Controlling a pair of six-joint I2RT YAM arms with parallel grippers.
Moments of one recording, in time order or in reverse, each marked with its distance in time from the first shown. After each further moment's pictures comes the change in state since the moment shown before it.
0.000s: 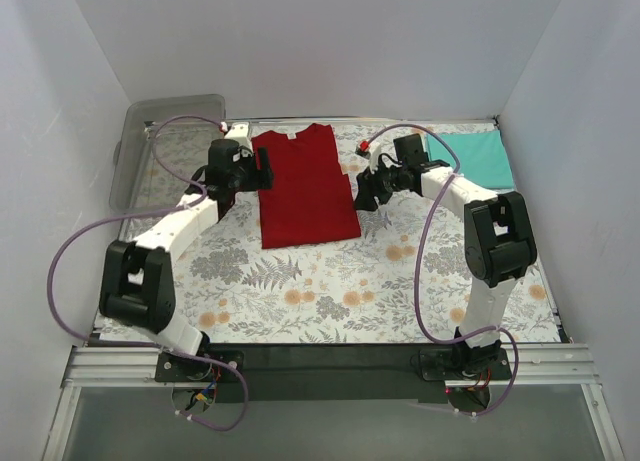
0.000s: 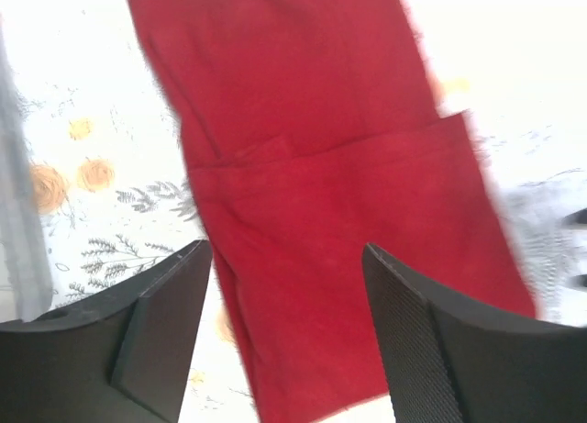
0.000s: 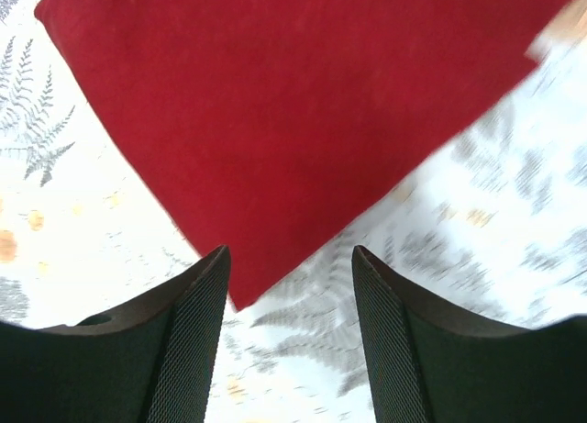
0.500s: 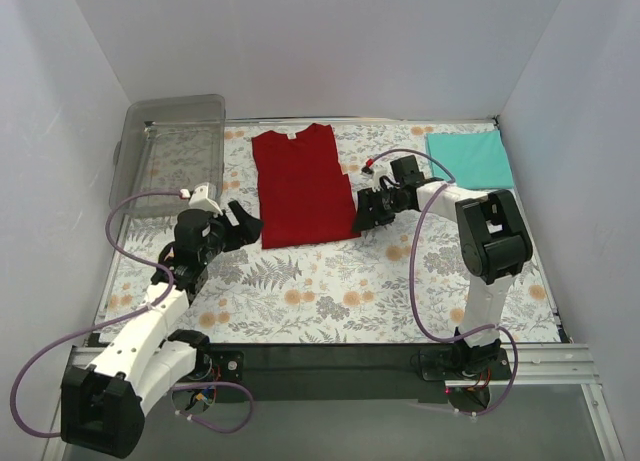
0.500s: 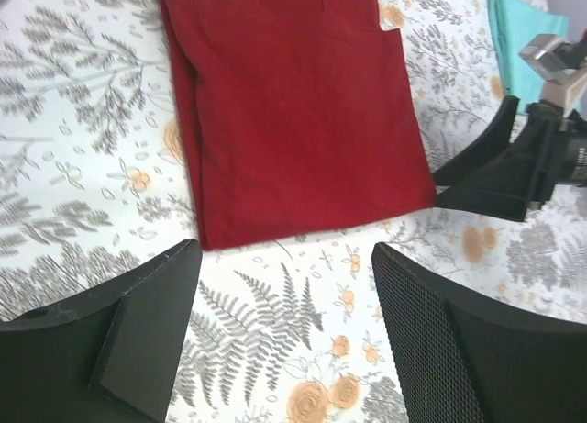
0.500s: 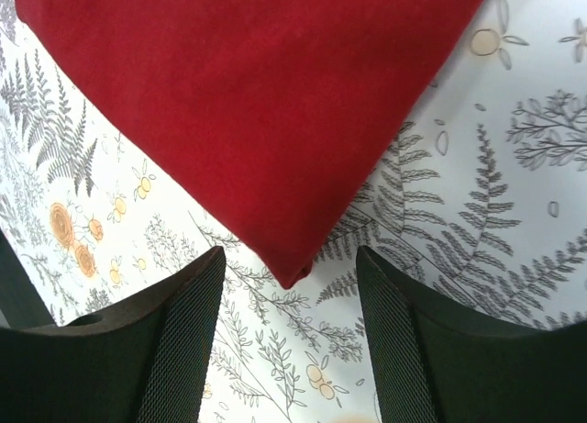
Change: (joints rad) left arm 0.017 -0.689 -0.560 -0.008 0.083 -0.298; right arm 0.011 0.028 -0.162 0.031 0.038 0.357
